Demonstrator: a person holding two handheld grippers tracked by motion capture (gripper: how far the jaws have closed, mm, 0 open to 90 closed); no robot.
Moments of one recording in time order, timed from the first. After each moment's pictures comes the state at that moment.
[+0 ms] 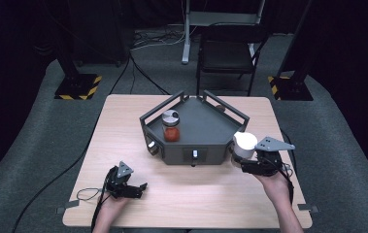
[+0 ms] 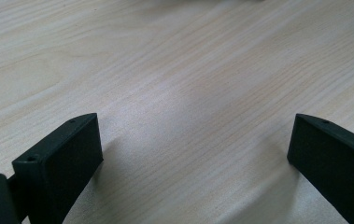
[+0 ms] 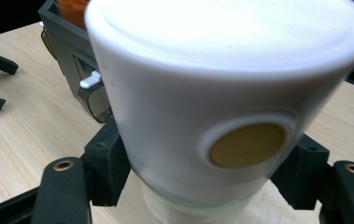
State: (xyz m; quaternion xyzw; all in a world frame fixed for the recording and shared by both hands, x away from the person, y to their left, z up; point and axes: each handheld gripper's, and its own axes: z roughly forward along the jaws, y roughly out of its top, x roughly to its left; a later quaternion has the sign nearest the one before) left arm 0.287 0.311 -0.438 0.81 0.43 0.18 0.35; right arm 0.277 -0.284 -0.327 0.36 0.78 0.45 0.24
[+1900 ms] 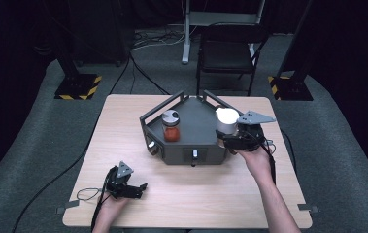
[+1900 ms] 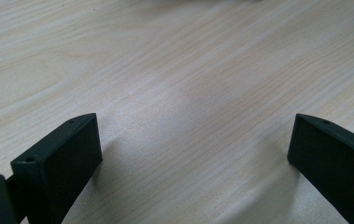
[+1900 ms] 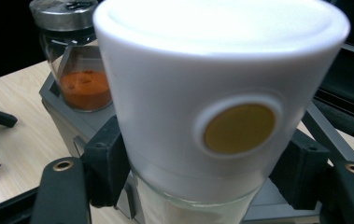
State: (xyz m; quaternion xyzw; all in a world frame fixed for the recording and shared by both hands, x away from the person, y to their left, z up) left arm 0.287 0.312 -0.437 0.81 0.43 0.18 0.35; right arm 0.323 -0.237 -0.289 0.35 0.77 0.47 0.26
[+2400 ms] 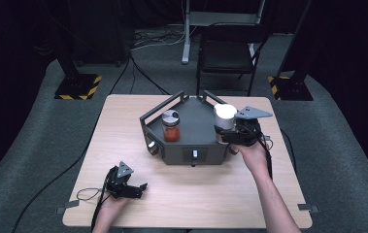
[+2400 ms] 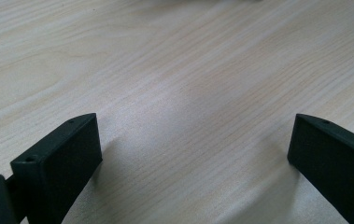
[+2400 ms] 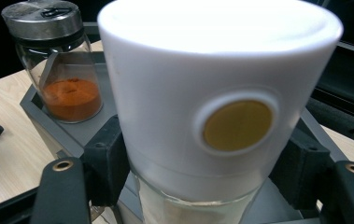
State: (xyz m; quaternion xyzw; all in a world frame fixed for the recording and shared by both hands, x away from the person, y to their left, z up) left arm 0.287 0.312 -0.437 0.81 0.43 0.18 0.35; right arm 0.337 -0.230 -0.288 0.36 0.77 0.46 0.26
